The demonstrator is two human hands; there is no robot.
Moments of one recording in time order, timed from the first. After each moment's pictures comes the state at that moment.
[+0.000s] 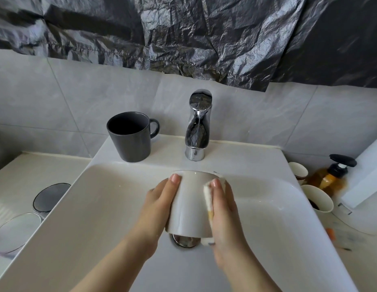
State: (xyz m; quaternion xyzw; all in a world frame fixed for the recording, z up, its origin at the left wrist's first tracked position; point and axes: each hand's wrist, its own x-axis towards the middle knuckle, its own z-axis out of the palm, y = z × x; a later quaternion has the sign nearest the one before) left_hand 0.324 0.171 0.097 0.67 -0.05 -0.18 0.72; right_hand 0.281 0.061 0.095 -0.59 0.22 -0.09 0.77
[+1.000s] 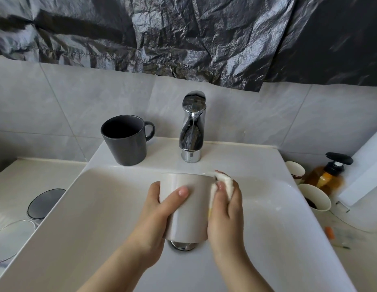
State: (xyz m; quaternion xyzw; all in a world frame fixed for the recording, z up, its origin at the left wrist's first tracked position) left_hand 0.318 0.168 0.096 0.58 -0.04 -0.22 0.79; right_hand 0.285 0.061 0.096 -0.69 0.19 -0.28 0.64
